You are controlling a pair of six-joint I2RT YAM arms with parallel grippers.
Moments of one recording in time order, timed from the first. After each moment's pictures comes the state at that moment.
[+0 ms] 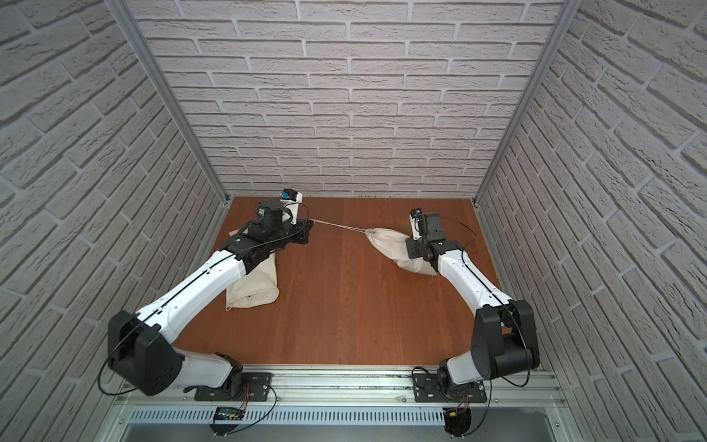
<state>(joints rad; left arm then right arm) -0.42 1.39 1.22 -0.32 0.08 -0.27 0.23 1.46 1.05 -0.42 0.10 -0.06</state>
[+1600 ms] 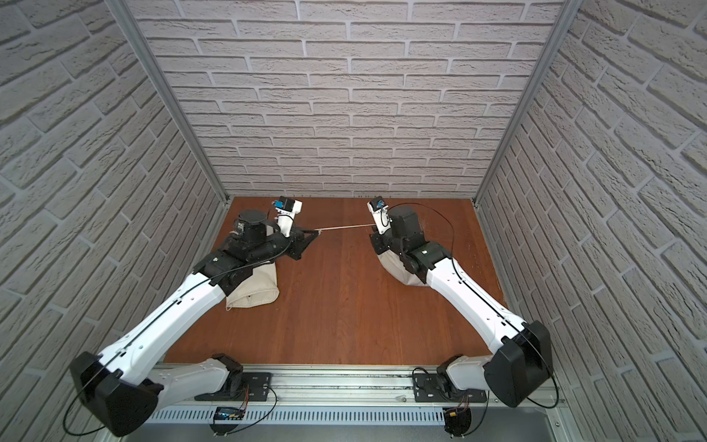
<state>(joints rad) -0.51 1.19 1.14 -0.32 0.27 -0.24 0.48 1.30 1.17 -0.37 0.06 -0.05</state>
